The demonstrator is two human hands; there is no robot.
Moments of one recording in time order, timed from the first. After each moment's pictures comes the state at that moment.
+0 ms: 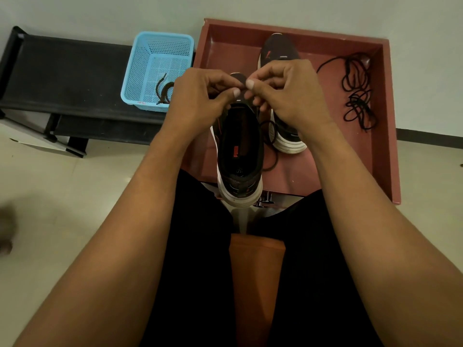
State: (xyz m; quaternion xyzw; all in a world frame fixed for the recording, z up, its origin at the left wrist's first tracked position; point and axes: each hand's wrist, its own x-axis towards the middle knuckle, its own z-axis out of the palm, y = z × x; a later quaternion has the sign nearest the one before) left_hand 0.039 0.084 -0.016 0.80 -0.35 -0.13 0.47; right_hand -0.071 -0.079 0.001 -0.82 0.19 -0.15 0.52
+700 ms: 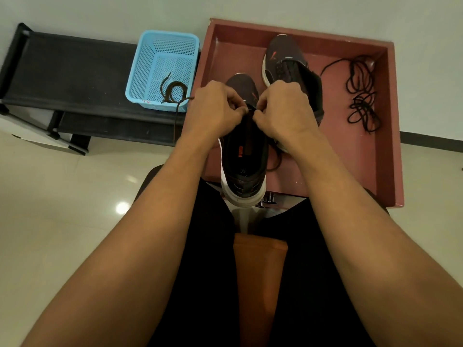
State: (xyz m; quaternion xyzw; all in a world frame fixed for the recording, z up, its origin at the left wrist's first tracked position) left_hand 0.038 0.066 -0.038 0.90 -0.28 -0.14 0.30; right_hand -0.057 -0.064 -0.025 -0.94 0.28 -0.03 0.19
